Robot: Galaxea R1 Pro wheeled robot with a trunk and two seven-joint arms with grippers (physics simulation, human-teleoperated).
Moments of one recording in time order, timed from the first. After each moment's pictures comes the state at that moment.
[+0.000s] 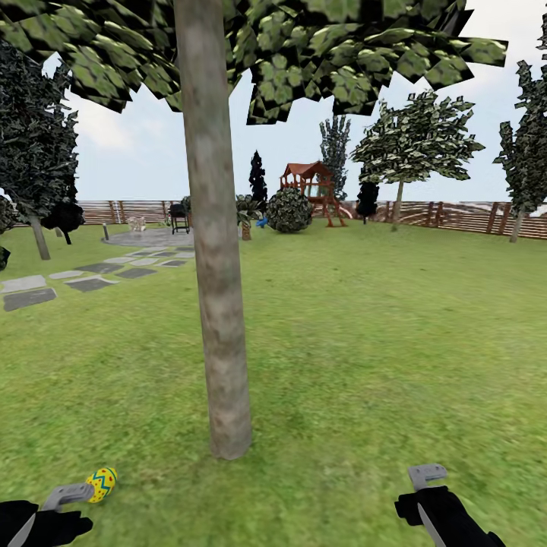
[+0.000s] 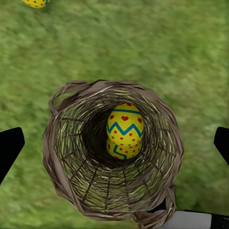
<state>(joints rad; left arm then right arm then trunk) -0.55 0.42 0.18 -0.20 -0.13 0.37 -0.36 -0.33 -0.17 0.06 -0.77 0.03 0.60 -0.08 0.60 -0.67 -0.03</state>
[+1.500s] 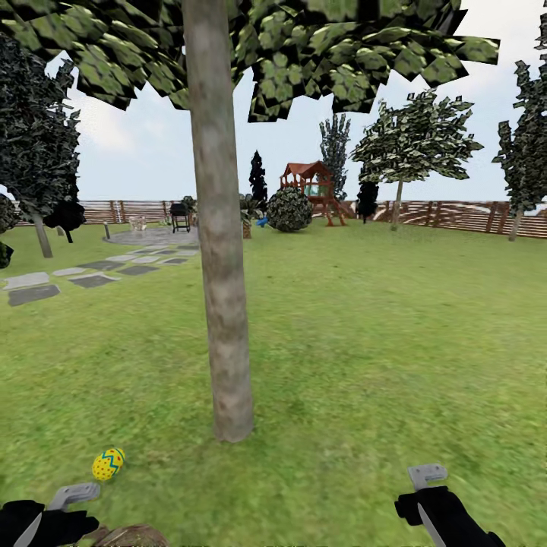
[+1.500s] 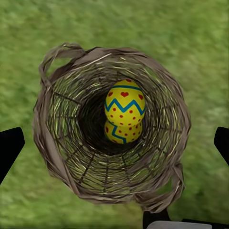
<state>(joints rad) -0.55 0.41 0.18 -0.20 -0.13 0.37 -0.36 -0.33 -0.17 0.06 -0.77 0.03 0.60 -0.08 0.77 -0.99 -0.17</state>
